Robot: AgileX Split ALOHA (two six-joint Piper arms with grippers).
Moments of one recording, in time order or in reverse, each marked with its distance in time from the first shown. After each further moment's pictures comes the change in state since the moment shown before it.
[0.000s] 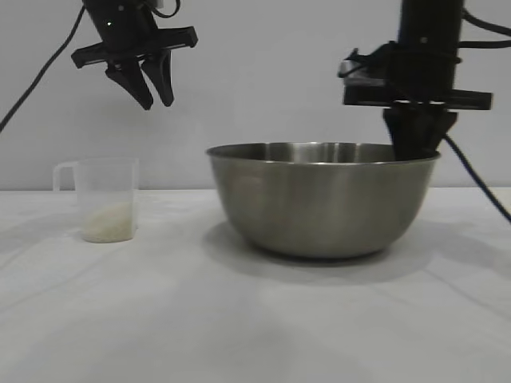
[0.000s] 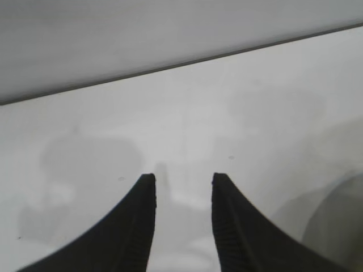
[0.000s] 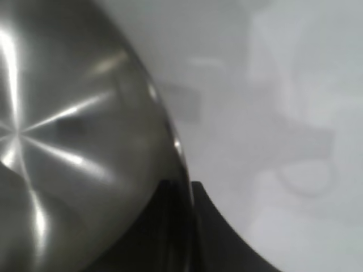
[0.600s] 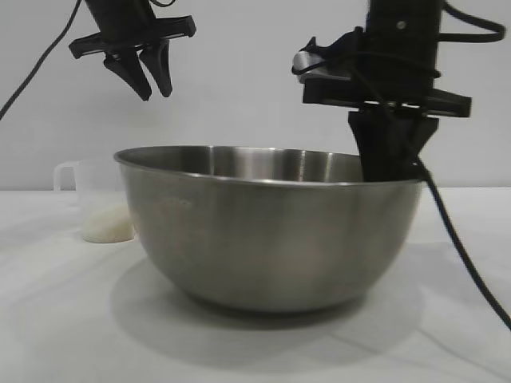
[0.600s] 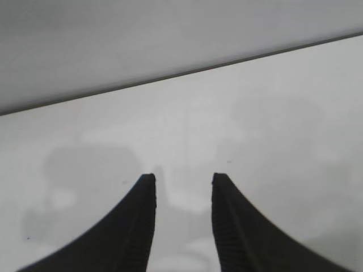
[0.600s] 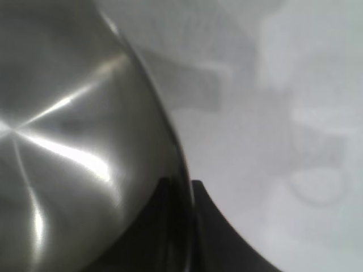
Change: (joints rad) left arm 0.003 -0.016 0.000 0.001 0.004 0.000; right arm 0.118 -0.215 0.408 0.036 -0.182 0.002
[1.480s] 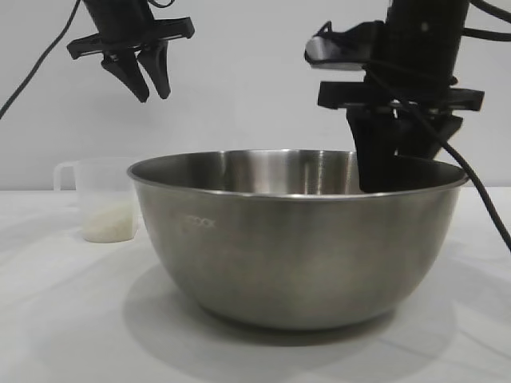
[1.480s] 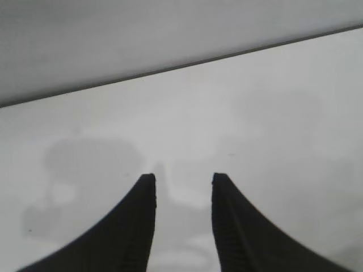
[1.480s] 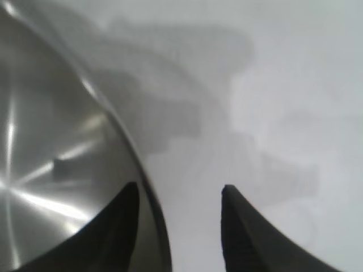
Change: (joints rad) left arm 0.001 -0.001 0.000 0.023 0.022 0.000; right arm 0.000 -0.096 0.079 -0.052 -0.261 0.006
